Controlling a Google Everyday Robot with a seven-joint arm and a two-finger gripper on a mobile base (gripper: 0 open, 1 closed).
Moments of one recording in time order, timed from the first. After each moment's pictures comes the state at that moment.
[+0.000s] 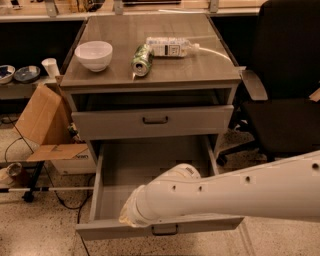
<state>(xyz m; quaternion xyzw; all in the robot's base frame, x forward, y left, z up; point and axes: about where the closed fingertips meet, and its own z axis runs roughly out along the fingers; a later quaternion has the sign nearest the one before) 0.395 0.100 0.585 -0.62 0.73 0.17 0.23</state>
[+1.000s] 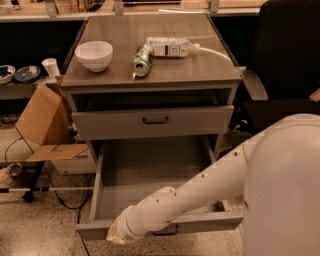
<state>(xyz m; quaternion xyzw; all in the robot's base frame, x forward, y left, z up) 0.376 0.156 0.470 -0.61 0.72 0.26 0.21</state>
